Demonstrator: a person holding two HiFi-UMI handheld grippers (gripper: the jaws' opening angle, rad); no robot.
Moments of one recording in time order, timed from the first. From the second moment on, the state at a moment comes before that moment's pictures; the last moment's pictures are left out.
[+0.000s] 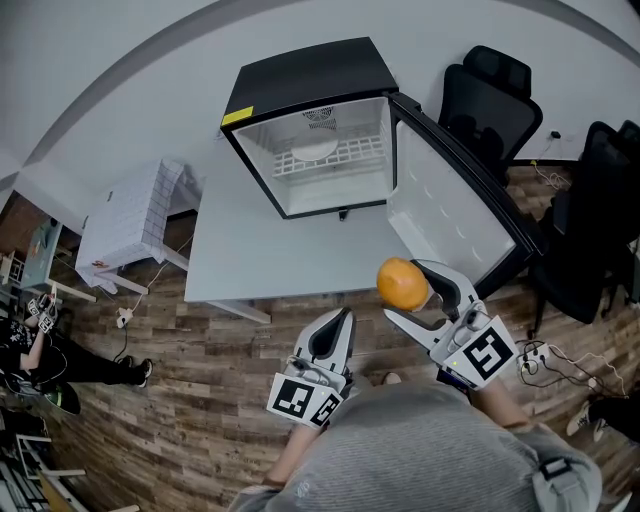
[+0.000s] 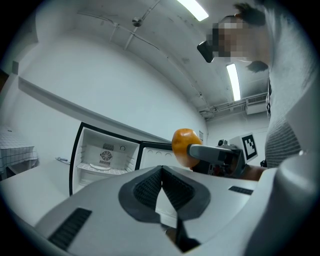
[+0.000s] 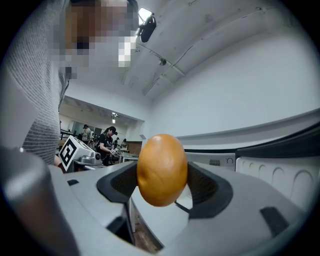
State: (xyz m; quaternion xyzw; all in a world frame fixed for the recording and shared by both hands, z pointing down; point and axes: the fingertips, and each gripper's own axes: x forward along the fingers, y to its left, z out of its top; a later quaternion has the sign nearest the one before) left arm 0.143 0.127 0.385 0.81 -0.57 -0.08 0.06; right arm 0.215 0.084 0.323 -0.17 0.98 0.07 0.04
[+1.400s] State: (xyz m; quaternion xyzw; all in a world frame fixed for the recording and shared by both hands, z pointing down) left arm -0.061 -0.059 0.386 0.85 -0.51 -0.08 0.06; right arm 0.022 -0.089 0.328 -0.26 0.96 0.06 0.02
